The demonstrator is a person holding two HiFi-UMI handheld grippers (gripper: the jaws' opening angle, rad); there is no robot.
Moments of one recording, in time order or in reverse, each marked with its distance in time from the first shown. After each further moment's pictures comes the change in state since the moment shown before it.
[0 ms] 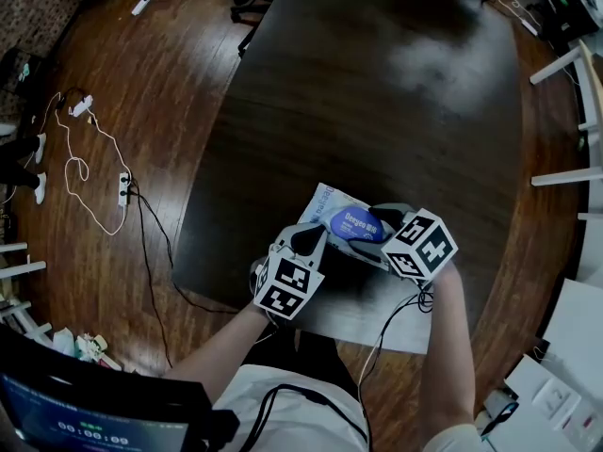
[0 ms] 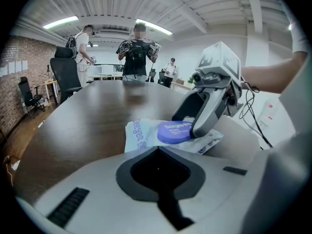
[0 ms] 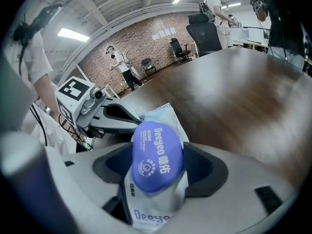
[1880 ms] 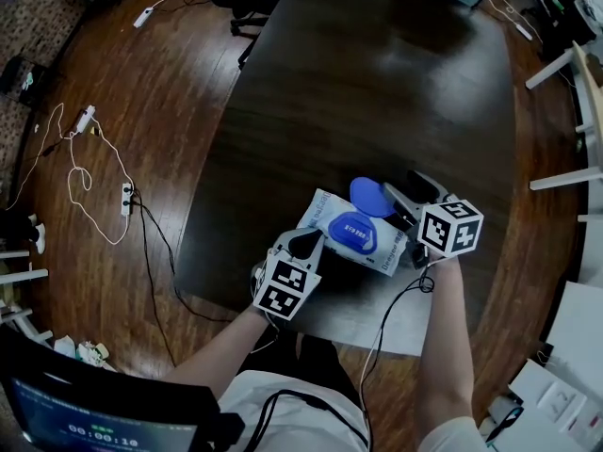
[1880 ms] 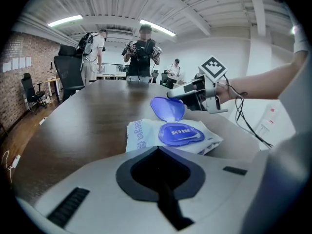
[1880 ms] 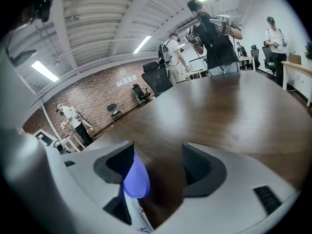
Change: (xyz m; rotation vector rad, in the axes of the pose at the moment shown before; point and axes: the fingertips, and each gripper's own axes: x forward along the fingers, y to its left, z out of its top) left arm -0.002 0.003 -0.001 -0.033 -0.011 0.014; right arm -0.073 -0.118 0.038 0.345 -0.538 -0.325
